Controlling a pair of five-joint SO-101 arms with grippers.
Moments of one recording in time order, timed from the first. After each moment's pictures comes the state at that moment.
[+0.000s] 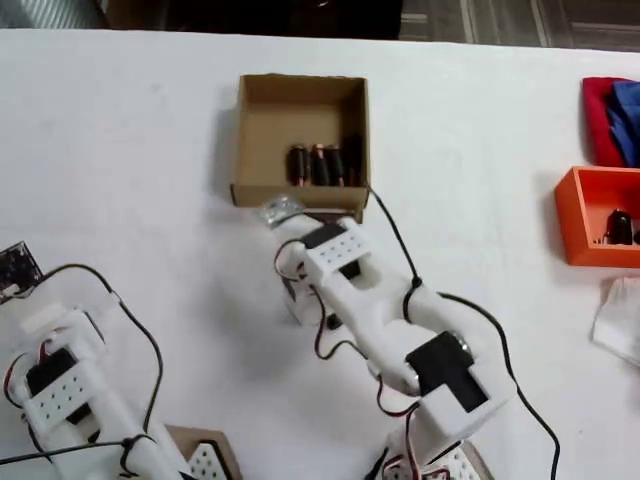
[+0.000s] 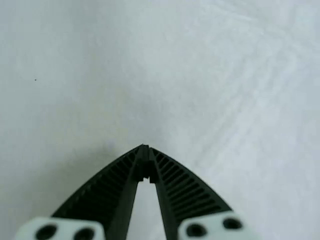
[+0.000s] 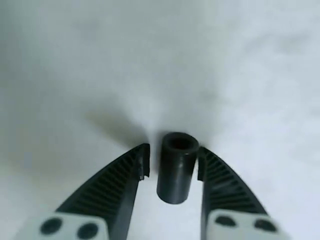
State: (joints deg) left arm -50.0 -55.6 82.6 36.8 -5.0; right arm -33.9 10.2 29.2 64.3 7.3
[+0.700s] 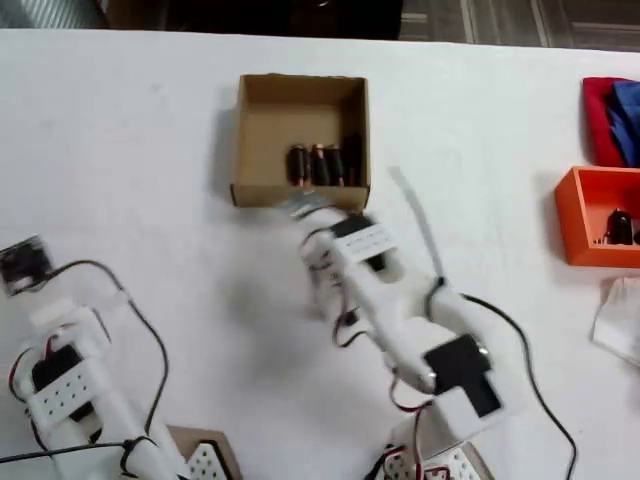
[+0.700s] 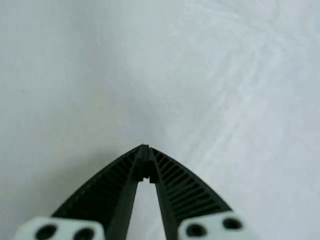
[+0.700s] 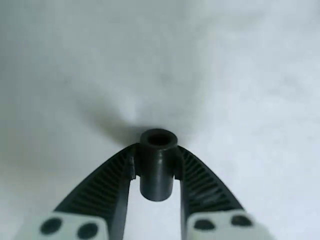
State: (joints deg) left arm -45.2 -55.6 82.2 37.8 -10.5; right arm -25.0 1.7 31.5 65.4 12.2
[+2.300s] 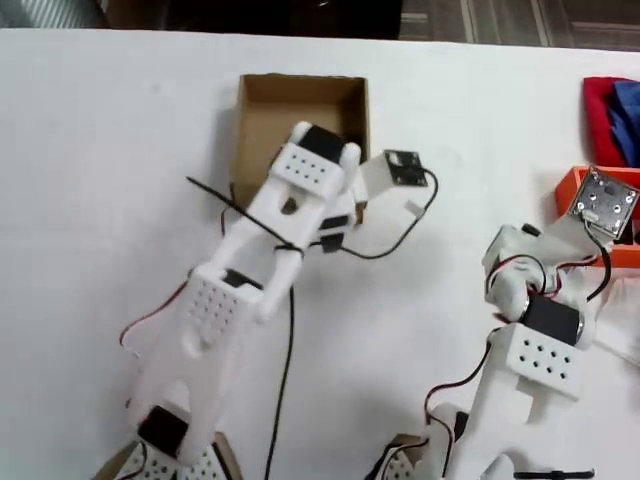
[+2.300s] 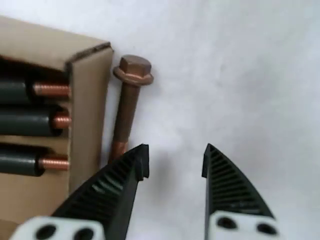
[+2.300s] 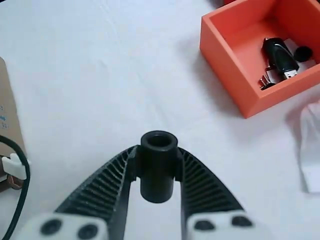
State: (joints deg) left arm 22.5 54.5 -56.5 95.9 -47.2; right arm 19.6 -49.1 55.0 46.1 -5.3
